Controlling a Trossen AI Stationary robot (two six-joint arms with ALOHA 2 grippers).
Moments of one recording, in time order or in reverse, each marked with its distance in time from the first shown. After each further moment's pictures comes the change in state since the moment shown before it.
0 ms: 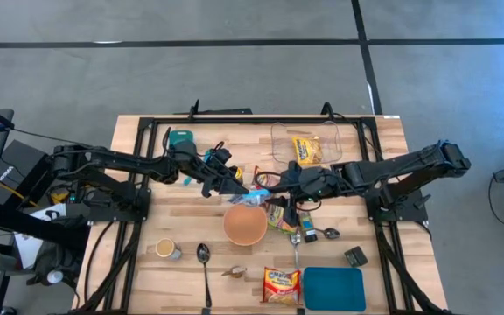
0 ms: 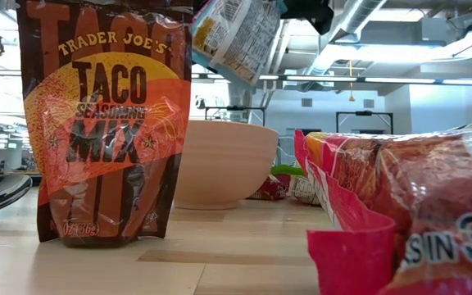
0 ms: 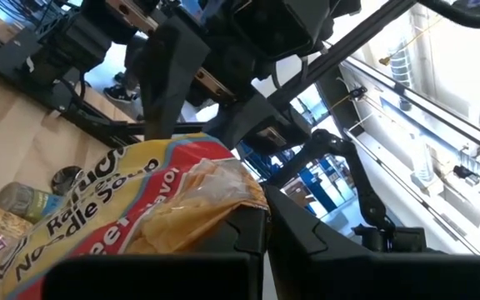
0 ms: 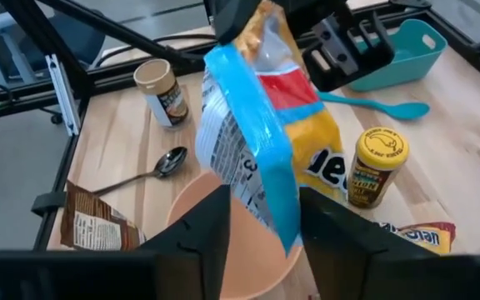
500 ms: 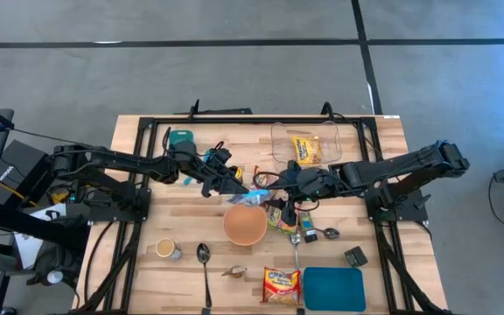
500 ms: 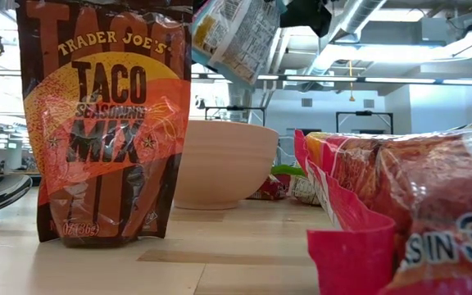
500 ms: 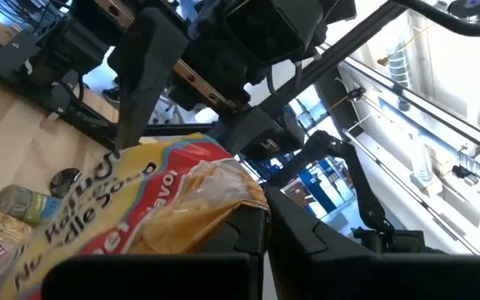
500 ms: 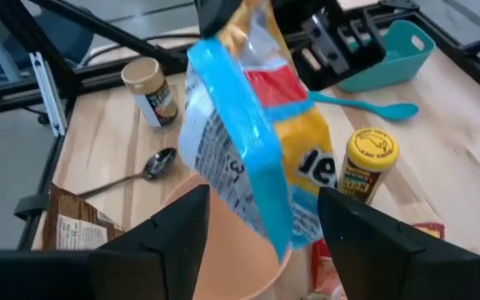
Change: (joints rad) left arm 0.000 0.000 0.000 0.006 0.000 0.000; right arm 0.000 0.011 0.000 0.006 0.026 -0.008
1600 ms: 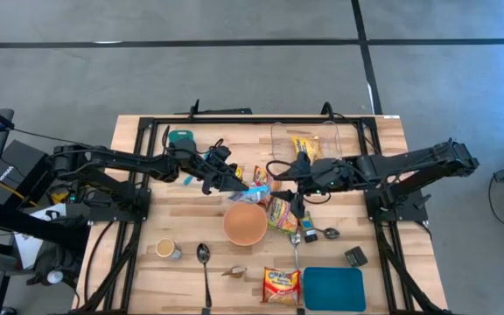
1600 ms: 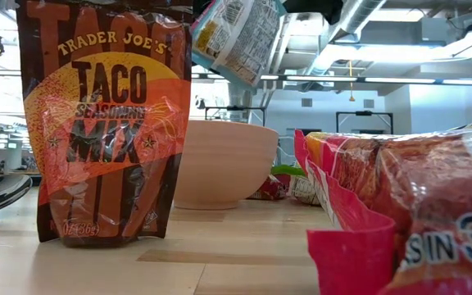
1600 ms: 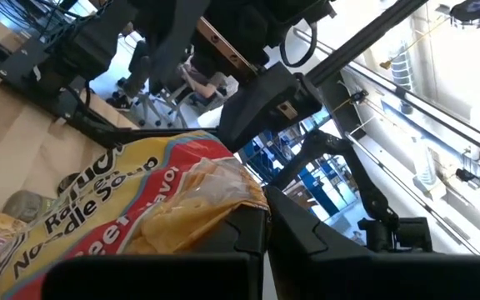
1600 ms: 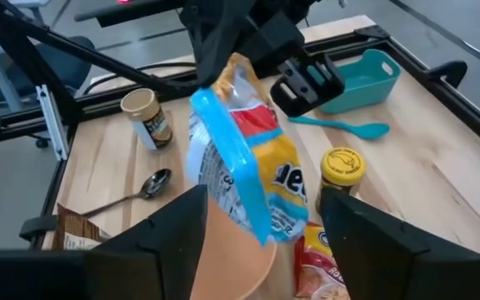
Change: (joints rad) left arm 0.022 0.000 0.002 -0.001 0.012 0.000; right arm -0.020 -0.101 0.000 -0.040 0.026 -0.003
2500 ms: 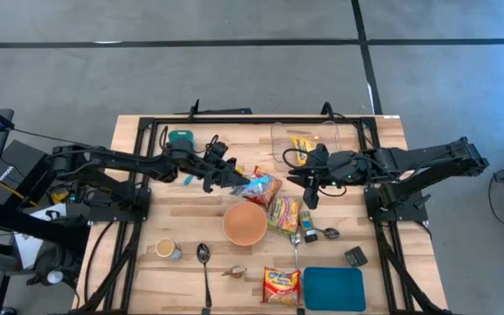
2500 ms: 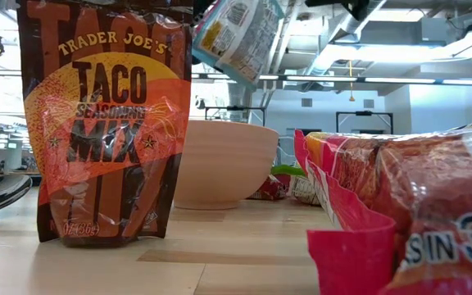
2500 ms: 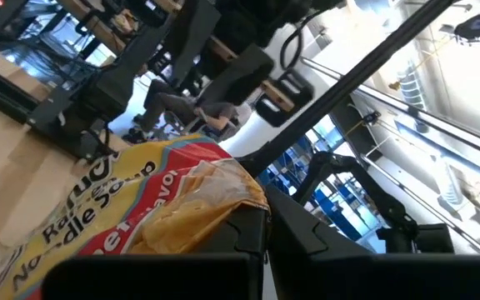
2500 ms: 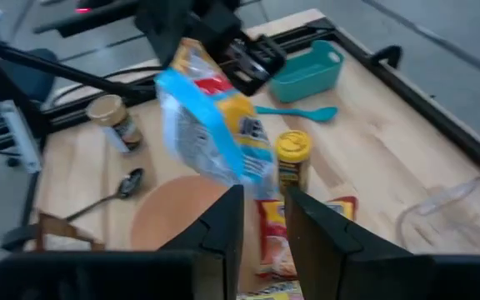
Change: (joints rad) left arm 0.001 -0.008 -0.012 0.046 -0.097 0.043; right arm -0.008 -0.125 0.000 -0.164 0.079 0.078
